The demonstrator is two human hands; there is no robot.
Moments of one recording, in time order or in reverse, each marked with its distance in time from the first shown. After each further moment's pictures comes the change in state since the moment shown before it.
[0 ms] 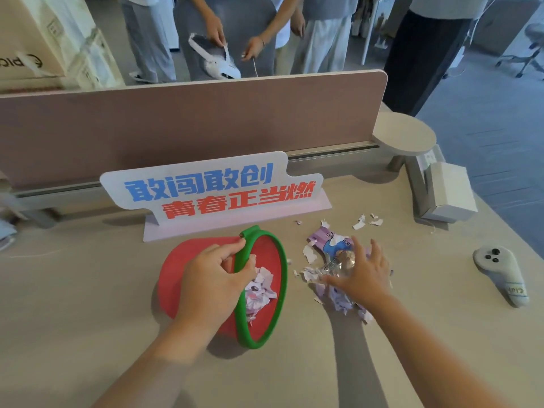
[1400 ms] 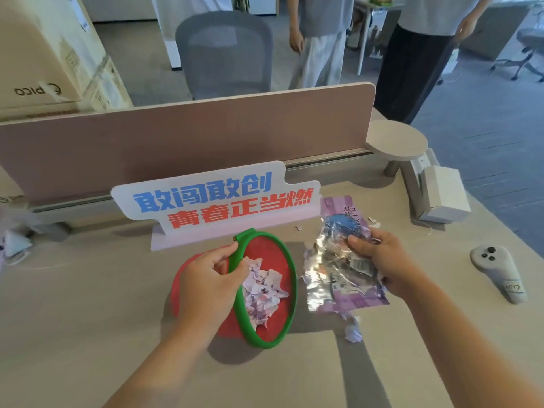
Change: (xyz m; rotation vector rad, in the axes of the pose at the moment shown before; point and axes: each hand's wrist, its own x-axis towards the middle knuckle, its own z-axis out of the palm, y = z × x) left_hand -0.005 0.002 -0.009 -0.118 0.012 -0.118; right_hand -0.022 -0.020 -0.090 1.301 -0.259 0.023
